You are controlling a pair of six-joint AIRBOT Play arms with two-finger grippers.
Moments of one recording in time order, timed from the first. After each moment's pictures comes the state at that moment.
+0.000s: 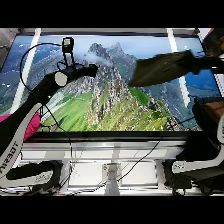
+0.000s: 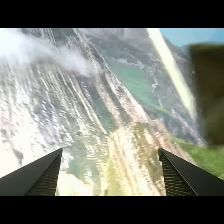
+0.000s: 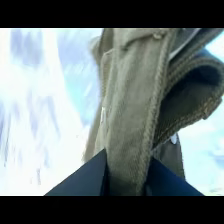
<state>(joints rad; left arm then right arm) -0.33 -1.38 1.20 1.14 -0.36 -1.32 -0.42 -1.55 1.61 -0.95 1.08 1.58</state>
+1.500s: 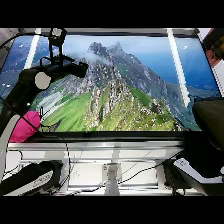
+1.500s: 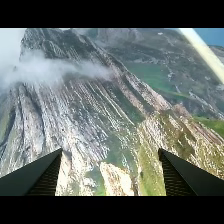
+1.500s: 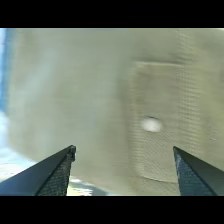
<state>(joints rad) -0.33 -1.17 1.20 1.38 -0.54 -1.32 -1.07 -1.12 1.43 -1.53 1.48 1.76</state>
